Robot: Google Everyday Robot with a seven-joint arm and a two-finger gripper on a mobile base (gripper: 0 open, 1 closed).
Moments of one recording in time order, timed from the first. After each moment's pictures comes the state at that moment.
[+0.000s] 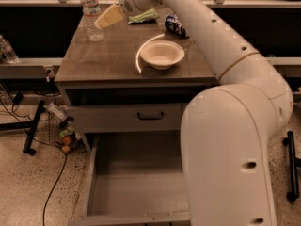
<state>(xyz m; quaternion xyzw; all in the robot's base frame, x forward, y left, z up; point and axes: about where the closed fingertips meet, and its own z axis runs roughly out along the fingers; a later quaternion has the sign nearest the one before) 0.847 0.112 0.958 -0.46 0.71 0.16 0.51</state>
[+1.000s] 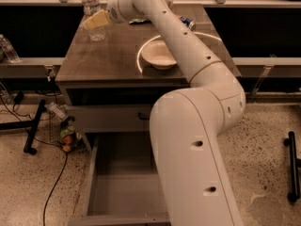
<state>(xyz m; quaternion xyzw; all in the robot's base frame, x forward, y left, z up) 0.898 0.159 0.921 -0.39 0.73 0.21 0.51</state>
